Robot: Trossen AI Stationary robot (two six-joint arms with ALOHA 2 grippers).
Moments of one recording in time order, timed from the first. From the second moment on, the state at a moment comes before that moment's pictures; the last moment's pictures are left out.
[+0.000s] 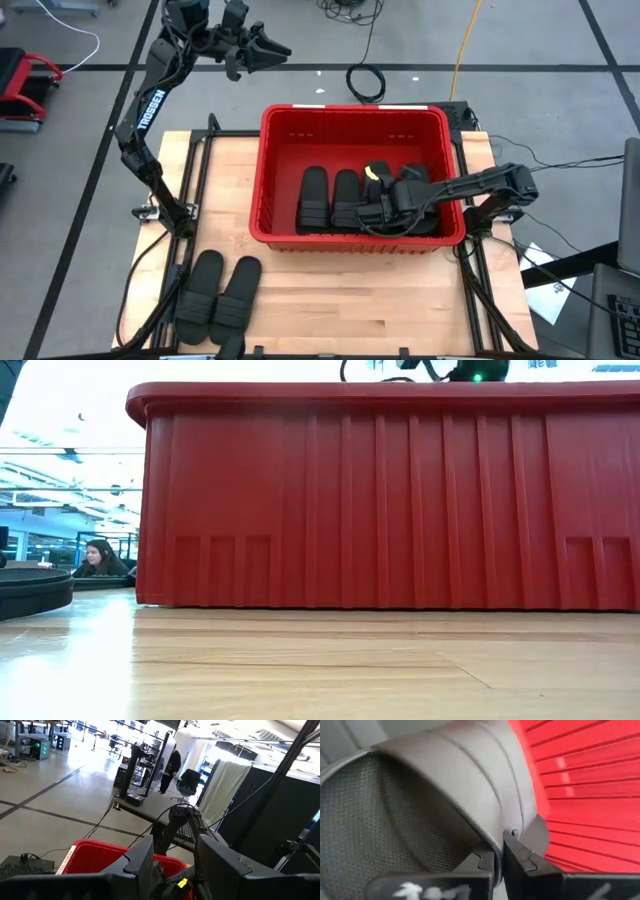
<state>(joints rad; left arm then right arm) 0.87 1.70 2.26 -0.59 1.07 -0.29 0.11 1.63 1.35 -1.42 0.64 0.64</state>
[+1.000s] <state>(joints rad) 0.87 1.70 2.26 -0.58 1.11 -0.28 0.05 1.46 1.29 -1.31 0.37 0.58</state>
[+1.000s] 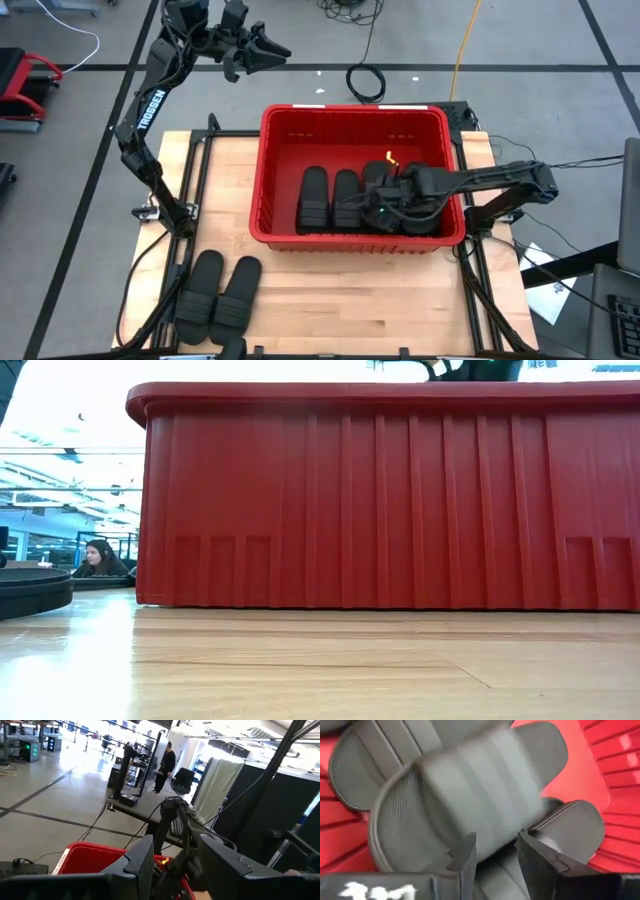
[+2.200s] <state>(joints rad) 0.88 1.35 2.18 -1.40 1.12 0.57 -0.03 0.91 1.26 -0.55 0.12 0.21</state>
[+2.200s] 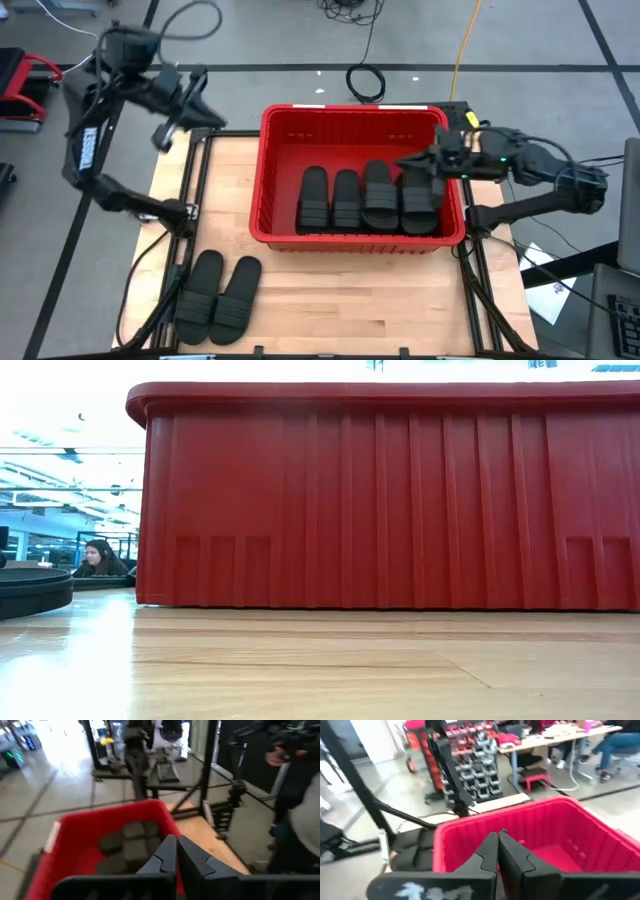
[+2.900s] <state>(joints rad) 0.87 0.73 1.05 -0.12 0.94 -0.34 0.08 0.52 0.73 0.04 -0.06 0.35</state>
